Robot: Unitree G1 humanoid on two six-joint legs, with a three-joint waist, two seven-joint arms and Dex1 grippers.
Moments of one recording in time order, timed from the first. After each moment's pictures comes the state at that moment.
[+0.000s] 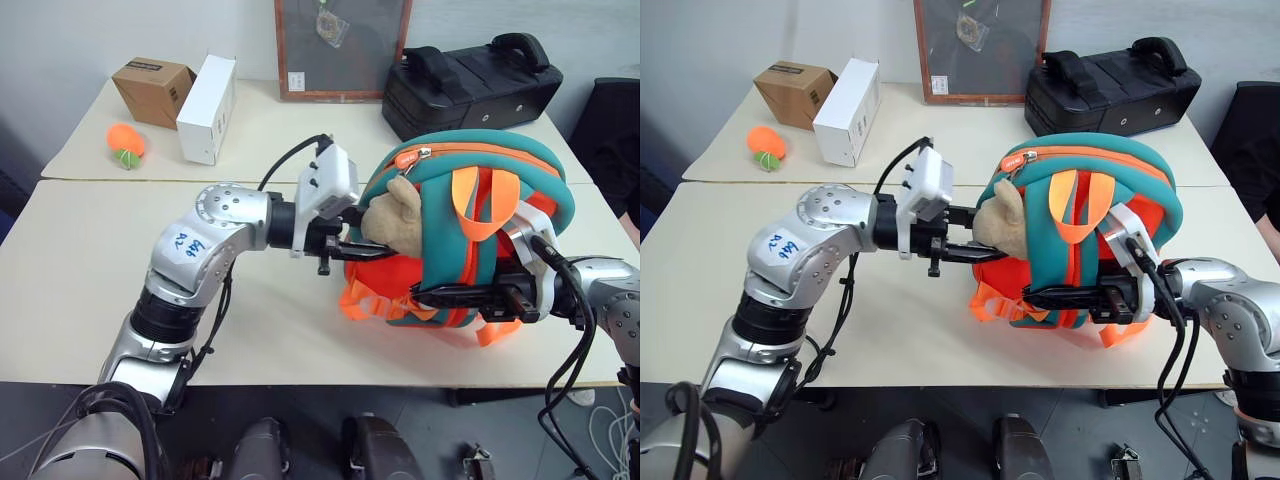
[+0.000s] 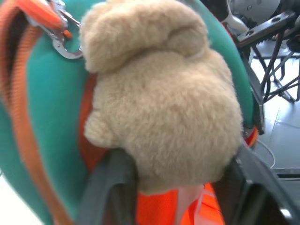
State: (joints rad) left arm -0.87 0.45 -0.19 -0.22 -0.49 0.74 -0.95; right arm -0.39 -0.89 -0.13 -0.25 0.96 0.89 1.27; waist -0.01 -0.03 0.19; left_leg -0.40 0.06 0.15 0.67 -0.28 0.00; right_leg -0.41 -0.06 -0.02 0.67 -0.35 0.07
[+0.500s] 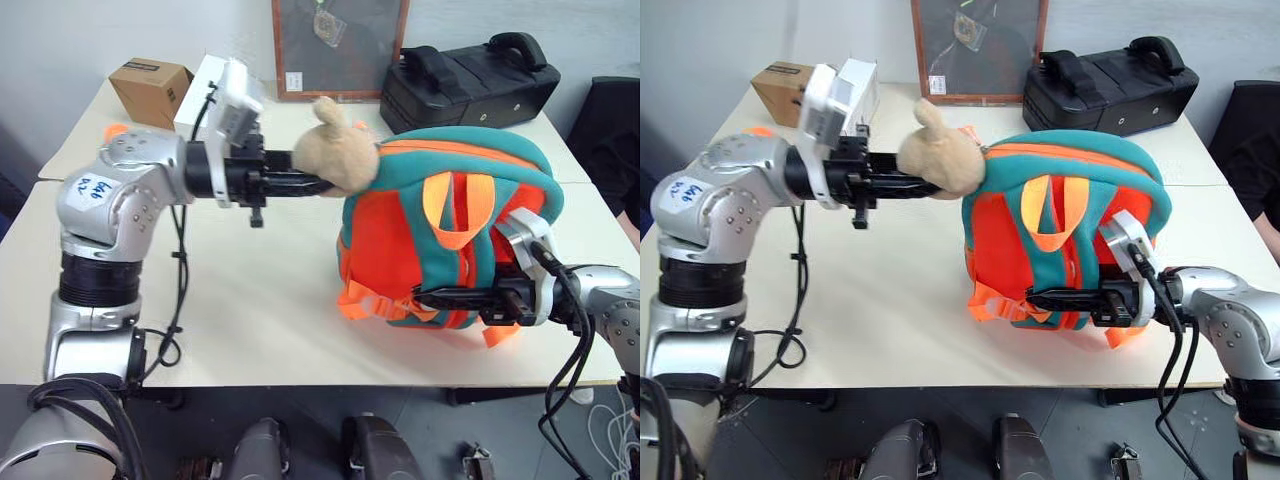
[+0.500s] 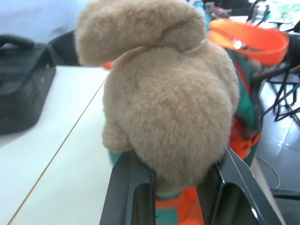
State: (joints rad) left arm -0.98 0.66 -0.03 0.06 -0.56 0.70 -1.11; right arm -0.32 -0.88 -0.18 -0.26 0.98 0.87 1.25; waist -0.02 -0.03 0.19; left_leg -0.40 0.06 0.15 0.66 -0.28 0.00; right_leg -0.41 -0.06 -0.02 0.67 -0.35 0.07
